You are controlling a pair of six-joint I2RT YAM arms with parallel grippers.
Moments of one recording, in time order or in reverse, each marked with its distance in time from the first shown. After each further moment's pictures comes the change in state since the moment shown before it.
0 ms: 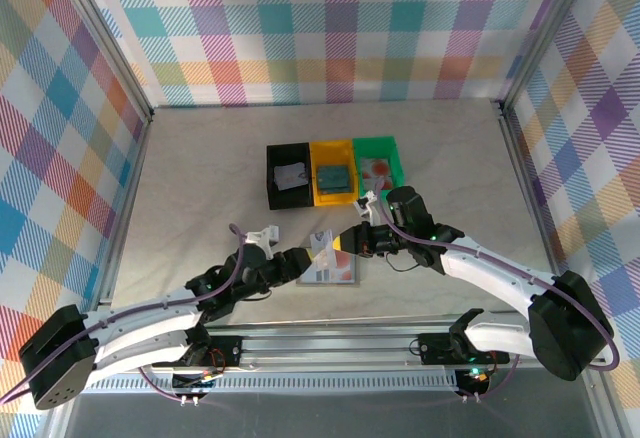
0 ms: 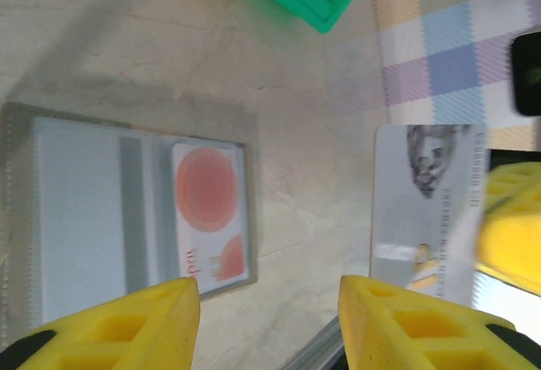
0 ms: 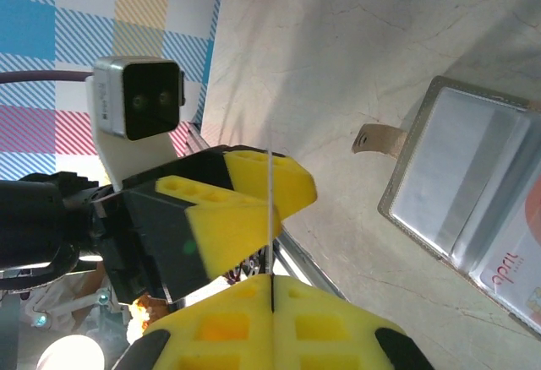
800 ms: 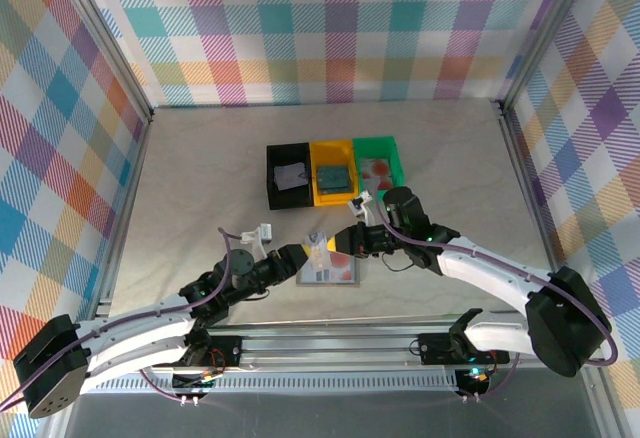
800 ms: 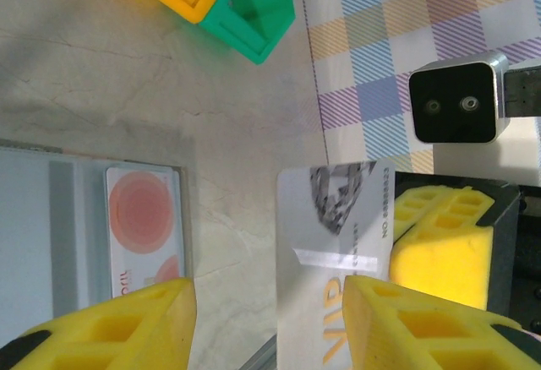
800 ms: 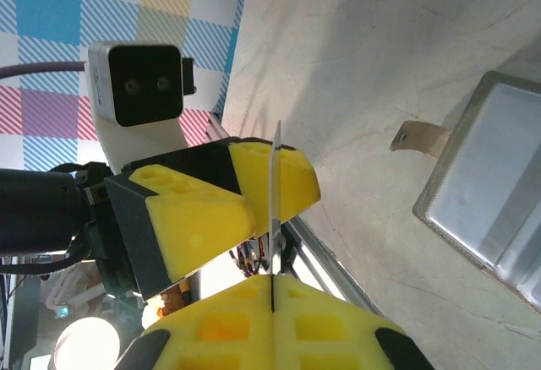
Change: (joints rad) left arm 0.000 -0.050 -0.058 0.156 -0.004 -0.052; right arm 0.039 0.025 0.000 0.080 -0.027 0.038
